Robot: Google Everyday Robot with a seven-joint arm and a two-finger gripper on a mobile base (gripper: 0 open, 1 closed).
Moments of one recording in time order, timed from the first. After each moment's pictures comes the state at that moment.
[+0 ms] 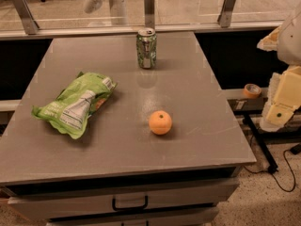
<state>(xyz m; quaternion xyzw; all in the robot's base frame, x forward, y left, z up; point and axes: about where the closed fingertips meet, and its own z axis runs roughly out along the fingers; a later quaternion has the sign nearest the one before) 0.438 -0.216 0.977 -0.60 0.78 -0.04 0.16</state>
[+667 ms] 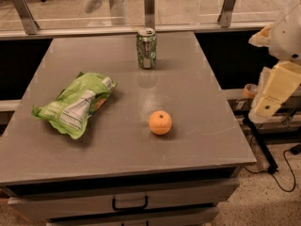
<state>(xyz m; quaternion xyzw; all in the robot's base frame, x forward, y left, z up) 0.457 -0.207 0.976 -0.61 0.77 -0.02 0.19</state>
